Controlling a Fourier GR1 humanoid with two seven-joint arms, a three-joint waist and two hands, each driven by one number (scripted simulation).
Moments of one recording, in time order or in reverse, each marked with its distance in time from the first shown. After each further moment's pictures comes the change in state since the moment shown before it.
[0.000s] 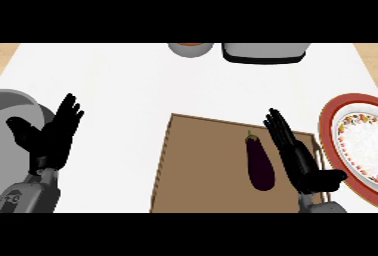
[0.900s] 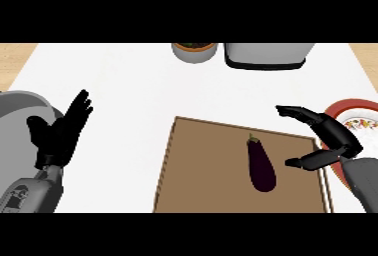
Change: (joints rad) left arm -0.031 0.021 -0.055 0.006 -0.082 -0.084 -0.019; right arm -0.298 -0.299 -0.038 0.417 0.162 0.389 -0.287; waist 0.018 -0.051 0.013
